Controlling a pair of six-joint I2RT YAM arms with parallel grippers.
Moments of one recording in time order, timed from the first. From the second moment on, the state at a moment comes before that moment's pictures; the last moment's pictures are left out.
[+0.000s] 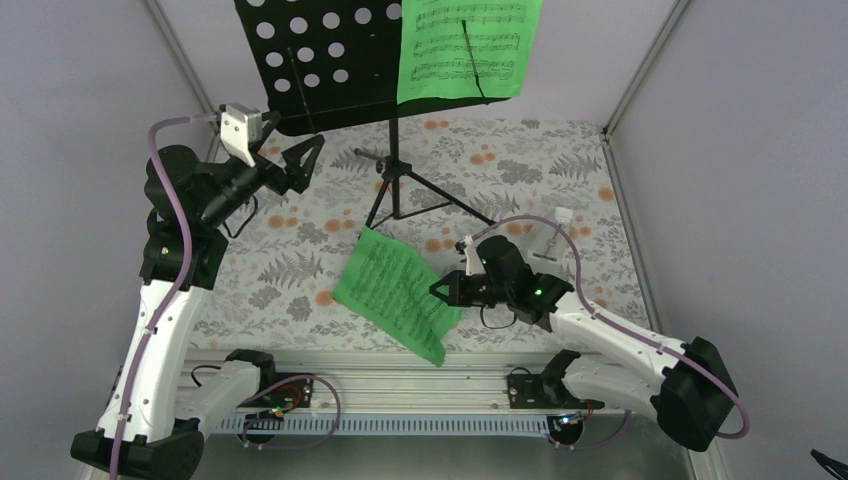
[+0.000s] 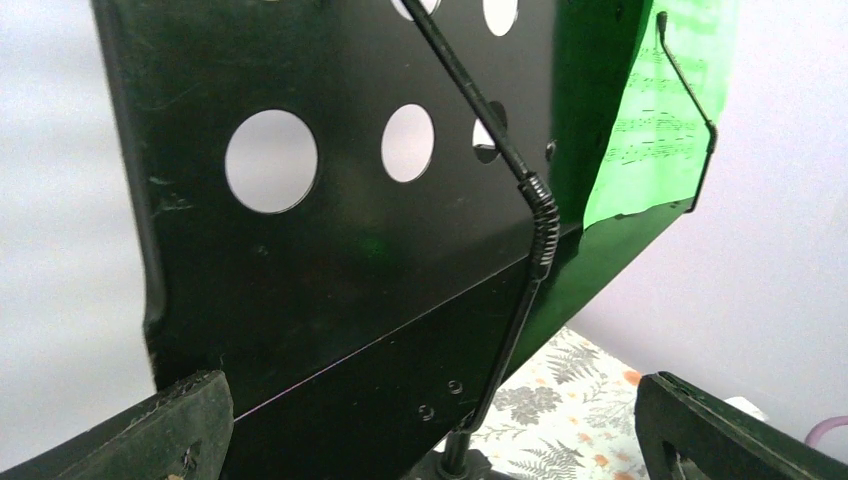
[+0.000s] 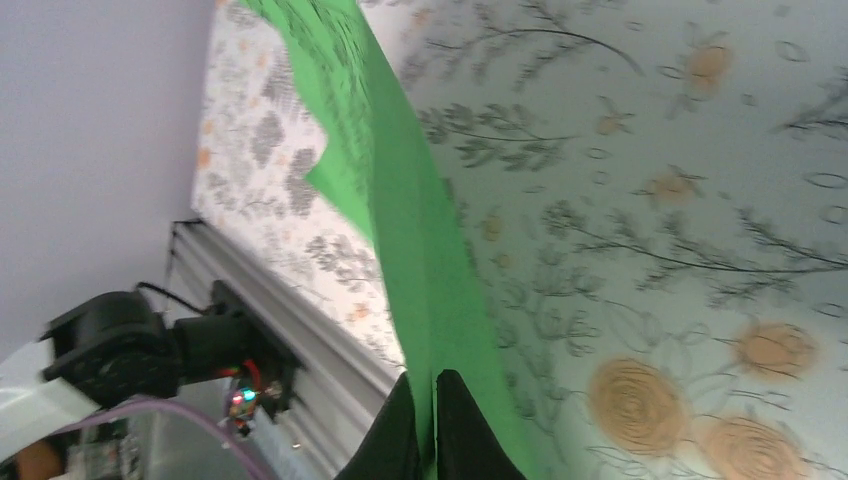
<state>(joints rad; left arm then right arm) -0.14 0.92 1.21 -0.22 0.48 -0.14 0.77 1.03 0.58 -0.25 -0.40 0.82</state>
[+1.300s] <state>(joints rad) -0.14 0.84 1.04 -0.23 0.31 -0.09 0.60 1.09 0.58 -0.38 0.14 0.65</state>
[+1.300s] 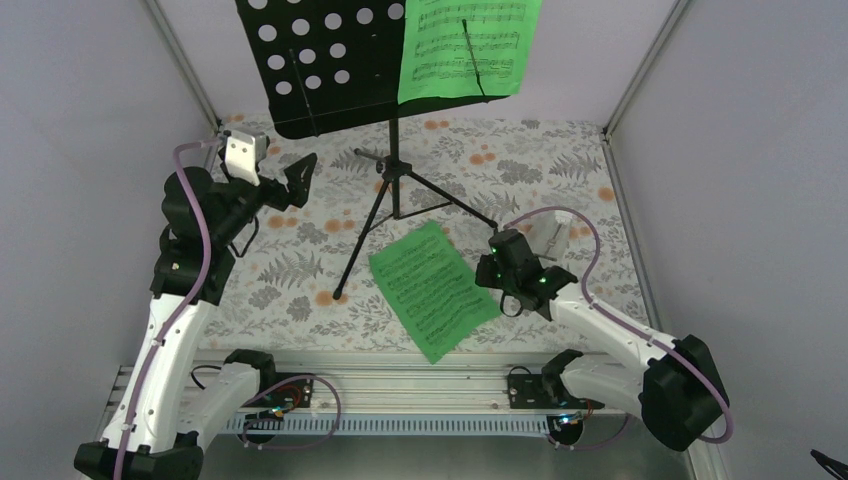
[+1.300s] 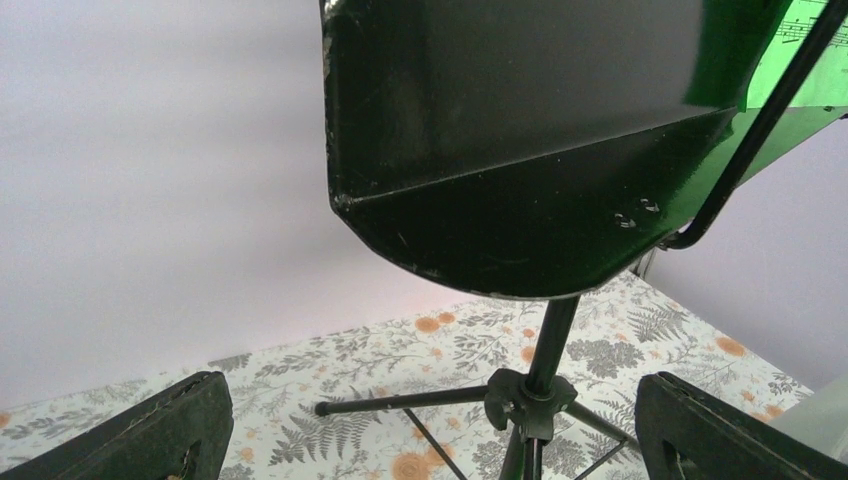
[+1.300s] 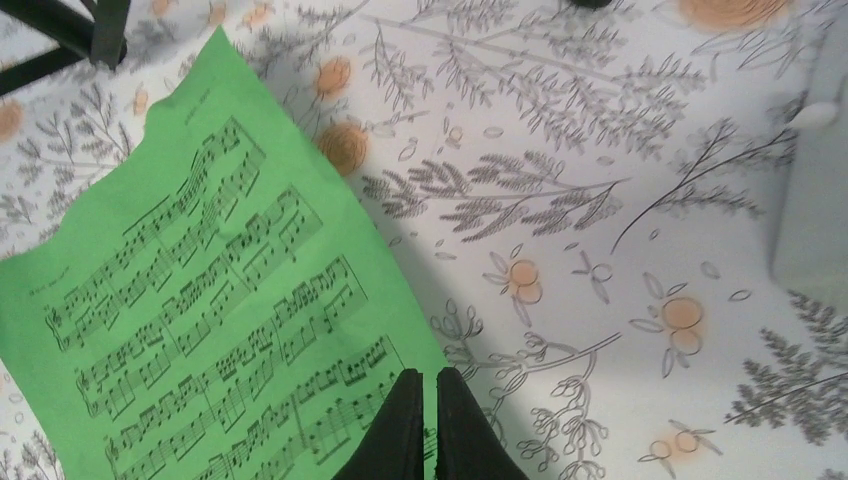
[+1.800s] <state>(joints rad) -0.14 0.84 1.18 -0.29 0.45 -0.11 0.52 0.86 0.75 -0.37 0.11 0.56</state>
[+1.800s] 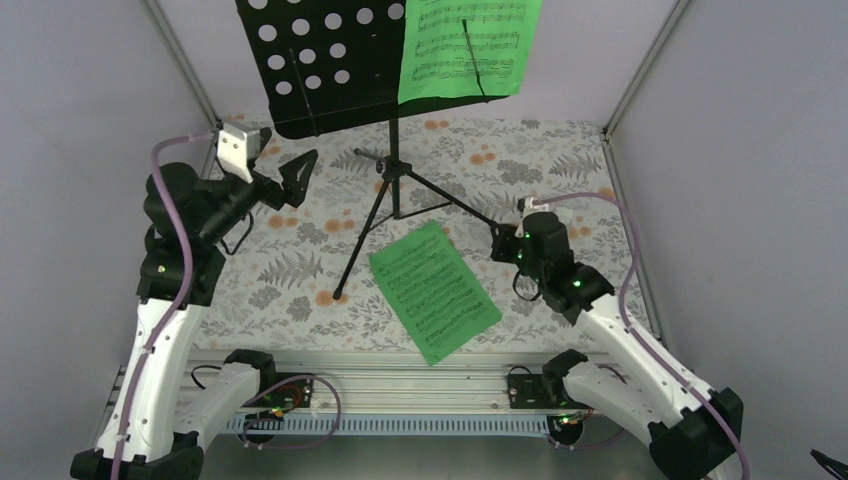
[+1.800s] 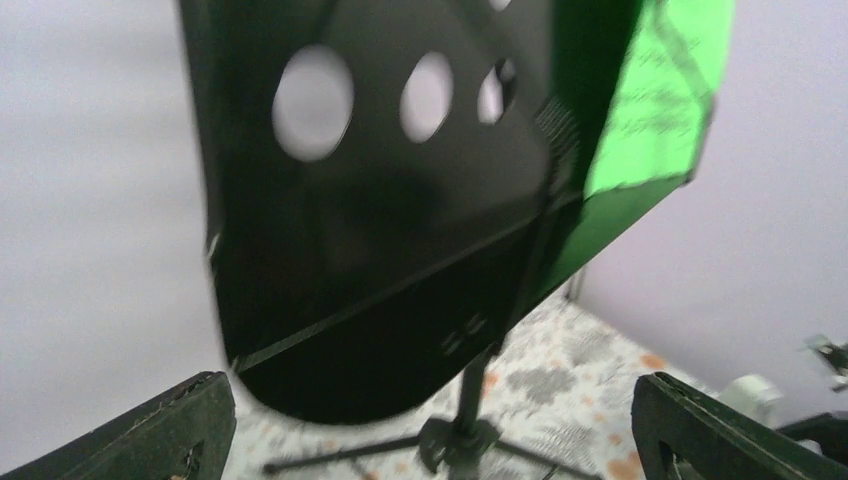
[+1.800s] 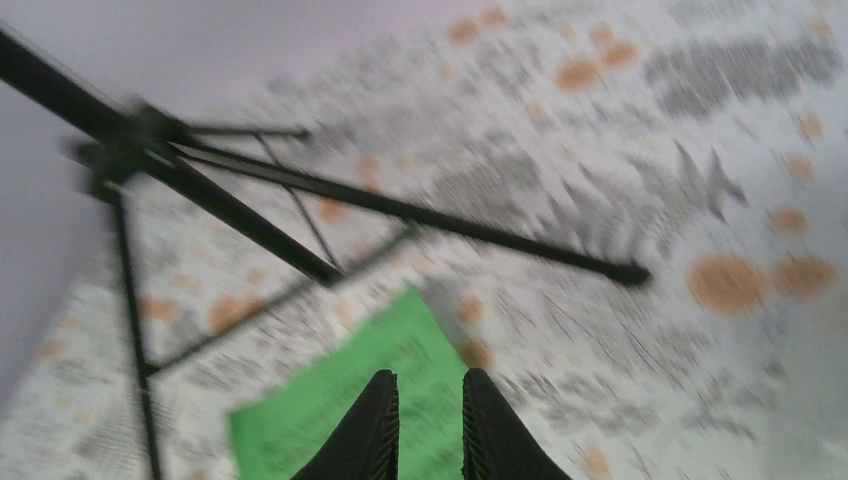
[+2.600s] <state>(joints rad) -0.49 1.38 1.98 -0.44 0.55 -0.18 0.51 1.09 1.43 -0.23 -0.11 0.46</state>
